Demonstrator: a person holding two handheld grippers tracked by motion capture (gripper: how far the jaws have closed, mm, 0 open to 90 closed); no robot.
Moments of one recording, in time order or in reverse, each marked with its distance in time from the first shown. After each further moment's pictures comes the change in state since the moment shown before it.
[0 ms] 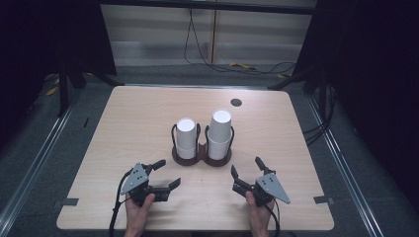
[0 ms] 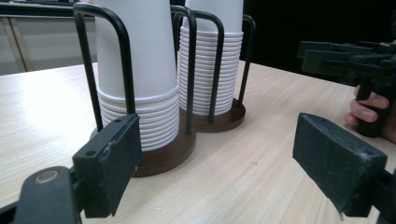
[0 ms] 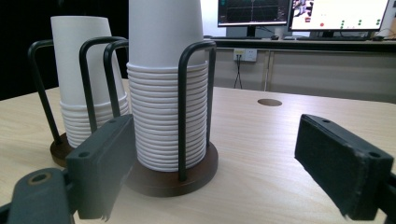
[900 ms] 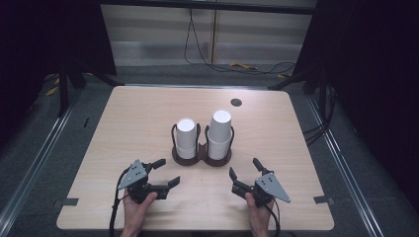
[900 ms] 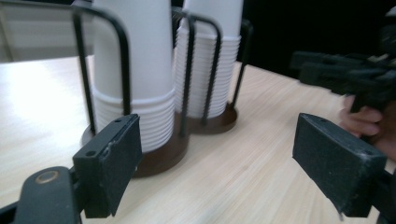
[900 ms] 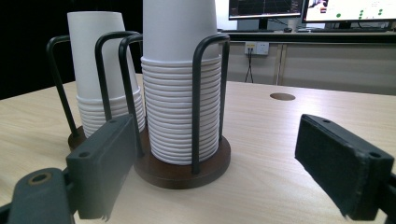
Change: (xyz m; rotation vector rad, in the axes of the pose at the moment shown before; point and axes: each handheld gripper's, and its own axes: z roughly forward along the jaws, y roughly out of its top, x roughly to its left) left arm 0.005 0.010 0.000 0.003 -0.059 -0.054; right arm 0.001 0.001 -0.001 0.032 0.045 0.012
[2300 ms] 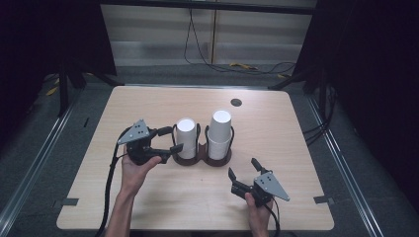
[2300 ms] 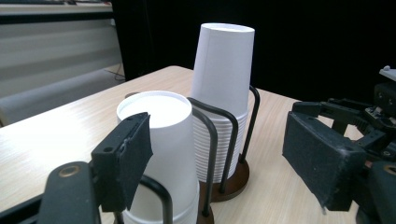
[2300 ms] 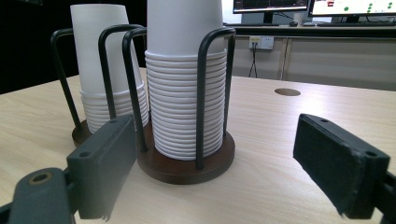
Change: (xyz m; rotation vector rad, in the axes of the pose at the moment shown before) left arm 0.039 0.101 0.031 0.090 -0.090 0.077; right arm 0.001 0.001 0.002 0.027 0.016 -0.006
